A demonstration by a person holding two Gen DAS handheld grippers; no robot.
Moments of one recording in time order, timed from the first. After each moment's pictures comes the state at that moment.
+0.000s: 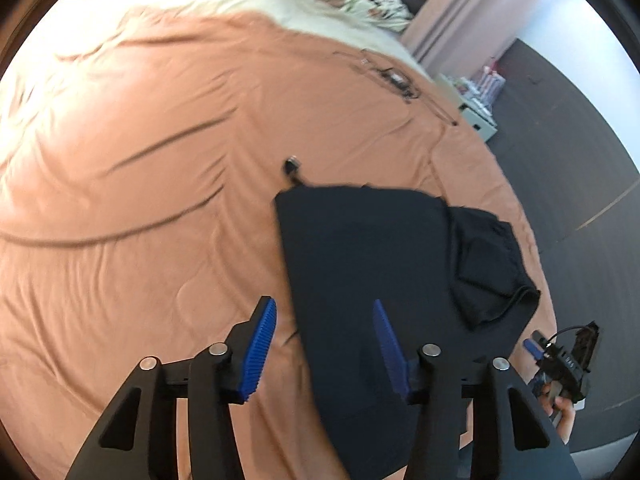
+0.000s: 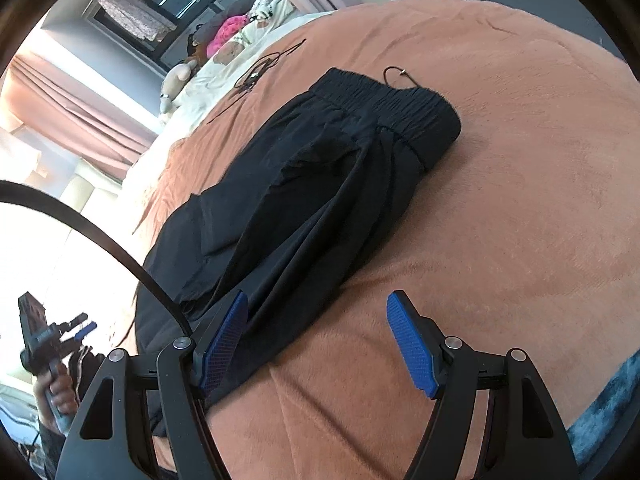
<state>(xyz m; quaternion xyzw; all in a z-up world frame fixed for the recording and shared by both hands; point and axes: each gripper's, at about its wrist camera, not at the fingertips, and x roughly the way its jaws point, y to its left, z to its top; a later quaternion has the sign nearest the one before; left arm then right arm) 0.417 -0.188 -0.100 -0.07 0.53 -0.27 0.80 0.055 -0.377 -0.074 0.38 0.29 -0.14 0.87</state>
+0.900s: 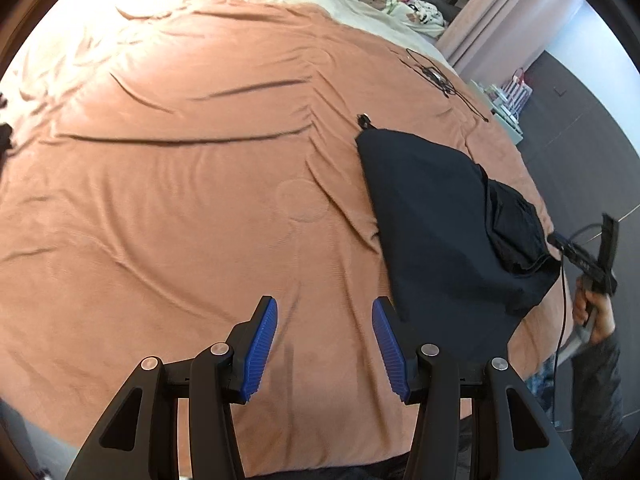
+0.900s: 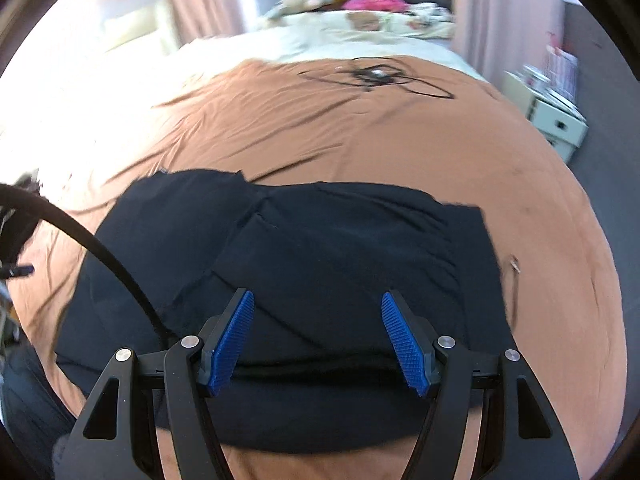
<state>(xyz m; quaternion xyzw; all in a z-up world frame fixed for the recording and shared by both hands) 0.341 -0.096 -0.114 -0.07 0.53 -0.22 0.82 0.196 -0.329 -0.001 0.02 0.39 -0.04 0.92</state>
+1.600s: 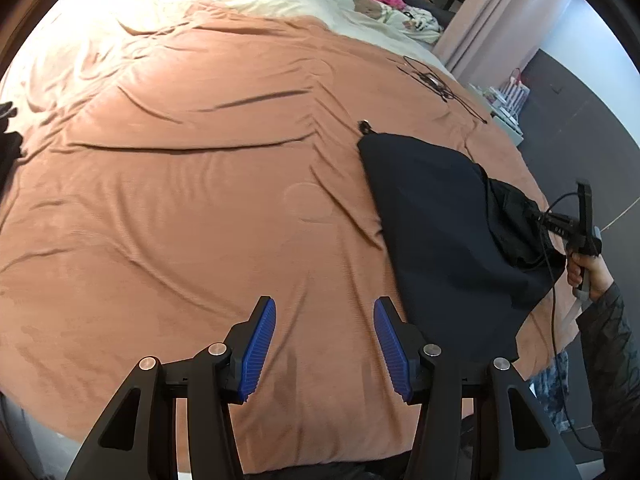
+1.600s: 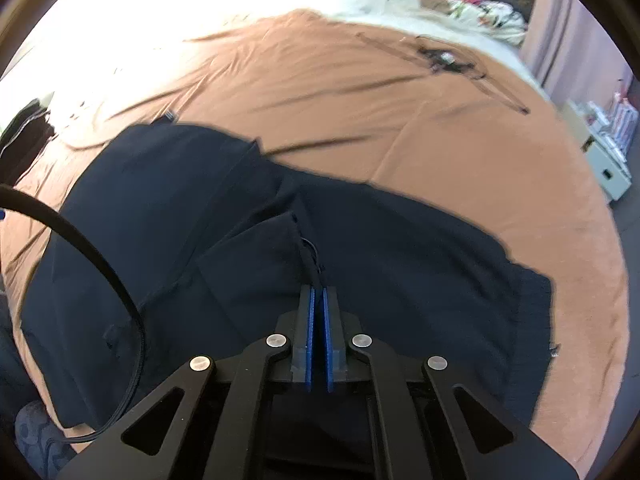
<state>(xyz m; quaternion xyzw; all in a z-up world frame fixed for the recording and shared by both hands) 0.327 -0.101 -0.118 -0.07 0.51 -0.22 0.83 0.269 -0.342 -0.010 -0.05 0.43 0.00 0.90</state>
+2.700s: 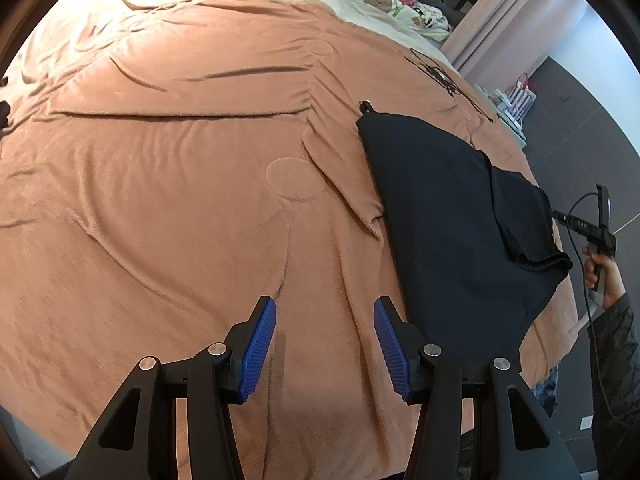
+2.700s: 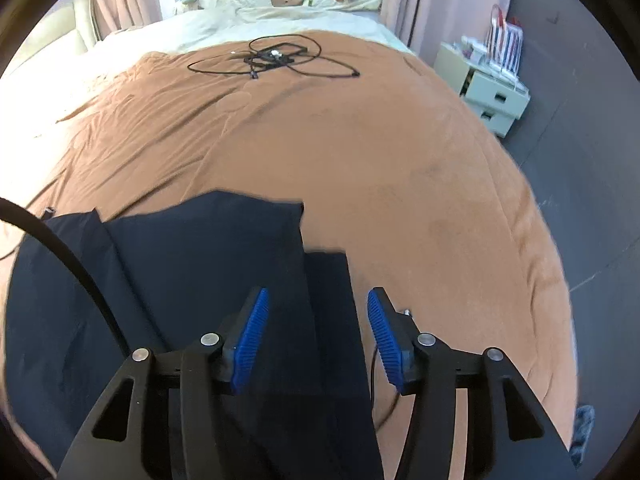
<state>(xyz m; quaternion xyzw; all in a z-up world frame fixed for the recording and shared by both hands) 0.329 -0.116 -0.149 -0.09 0.52 -0.21 0.82 0.267 -0.413 -0.009 0.07 0.43 -0.16 0.89</state>
